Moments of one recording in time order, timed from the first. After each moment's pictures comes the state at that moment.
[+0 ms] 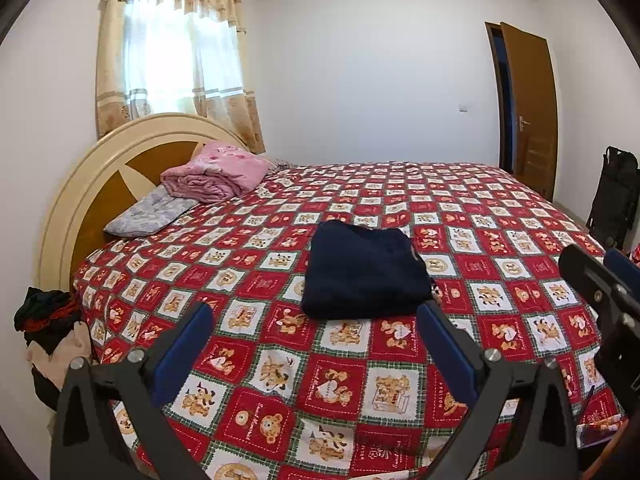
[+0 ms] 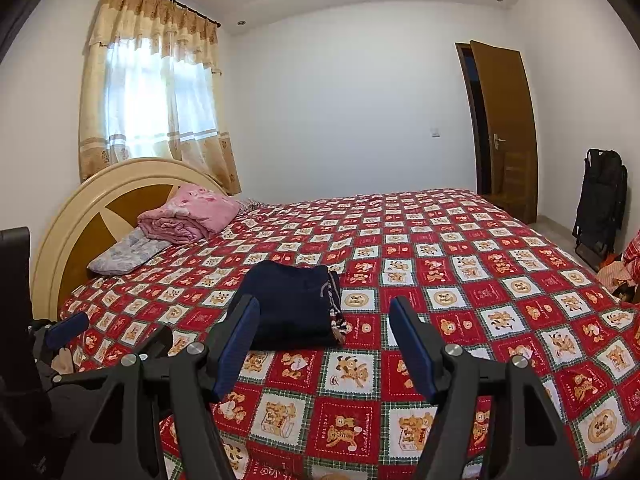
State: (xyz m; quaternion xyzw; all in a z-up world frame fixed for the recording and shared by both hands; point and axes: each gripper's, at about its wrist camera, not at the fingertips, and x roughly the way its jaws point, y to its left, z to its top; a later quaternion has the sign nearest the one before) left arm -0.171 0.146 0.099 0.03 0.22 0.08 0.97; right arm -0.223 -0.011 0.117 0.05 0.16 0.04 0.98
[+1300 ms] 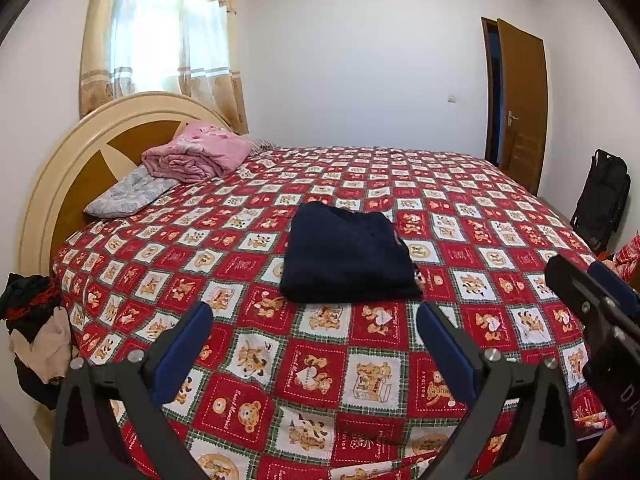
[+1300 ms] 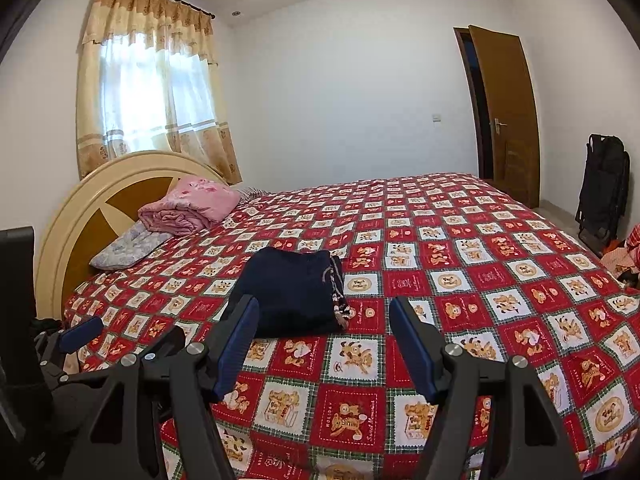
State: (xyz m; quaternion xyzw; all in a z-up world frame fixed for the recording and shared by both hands) left arm -0.160 0.150 0.089 0.01 0.25 0.05 0.97; right arm -0.217 -0.017 0.106 0.06 0.18 0.05 0.98
